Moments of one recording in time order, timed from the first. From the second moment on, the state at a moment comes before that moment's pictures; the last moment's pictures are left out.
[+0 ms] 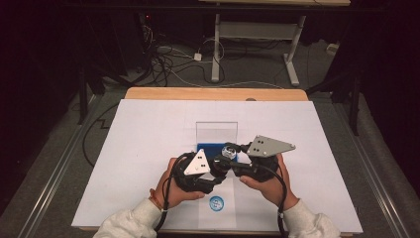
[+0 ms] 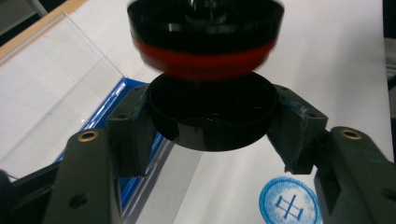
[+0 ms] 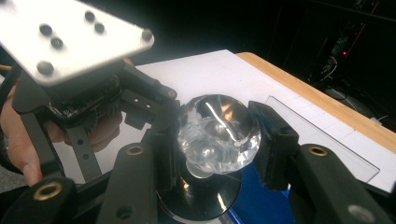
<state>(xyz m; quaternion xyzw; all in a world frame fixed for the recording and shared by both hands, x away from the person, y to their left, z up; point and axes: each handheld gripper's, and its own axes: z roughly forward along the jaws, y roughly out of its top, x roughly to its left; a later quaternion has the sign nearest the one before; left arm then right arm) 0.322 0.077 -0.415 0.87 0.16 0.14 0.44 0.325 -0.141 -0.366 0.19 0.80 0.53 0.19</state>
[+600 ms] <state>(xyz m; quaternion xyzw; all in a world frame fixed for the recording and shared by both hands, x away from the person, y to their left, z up) 0.322 0.076 -0.410 0.86 0.16 0.15 0.45 0.325 -0.139 -0.367 0.19 0.80 0.54 0.17</state>
